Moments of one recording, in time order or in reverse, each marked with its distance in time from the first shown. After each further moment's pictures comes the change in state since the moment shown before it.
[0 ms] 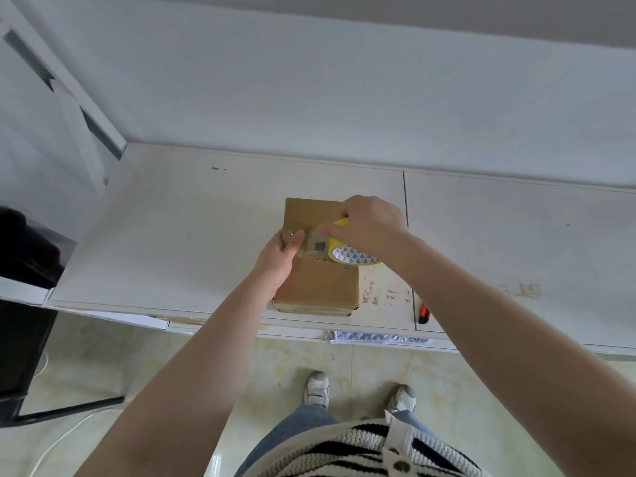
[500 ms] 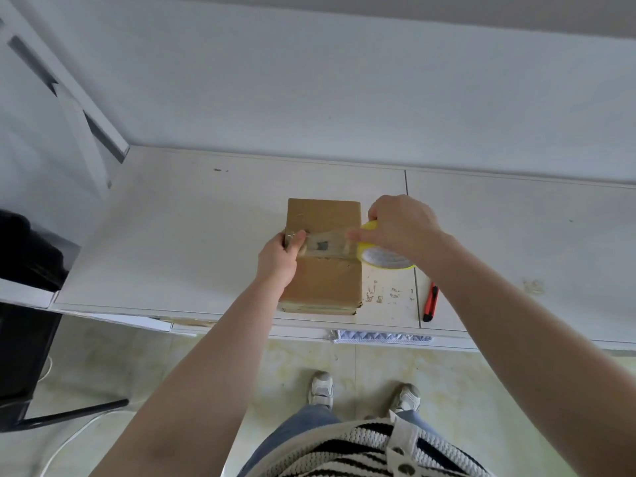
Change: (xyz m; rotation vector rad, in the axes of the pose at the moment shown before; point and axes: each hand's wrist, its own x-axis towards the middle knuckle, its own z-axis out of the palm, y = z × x) left_hand 0.009 -0.012 0.001 0.168 0.149 0.086; right_hand -0.009 0.036 -0.014 -0.064 -0.030 0.066
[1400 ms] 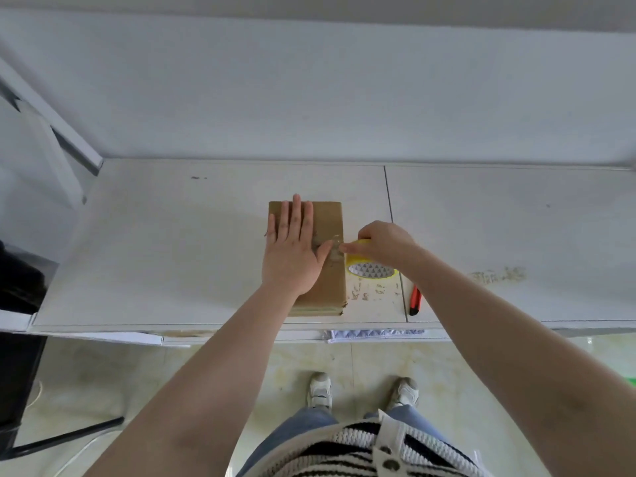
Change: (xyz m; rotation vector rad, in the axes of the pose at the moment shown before) left_hand -0.008 0.026 0.036 0.974 0.052 0.532; right_hand 0.006 0.043 0.063 0.263 -0.162 0.087
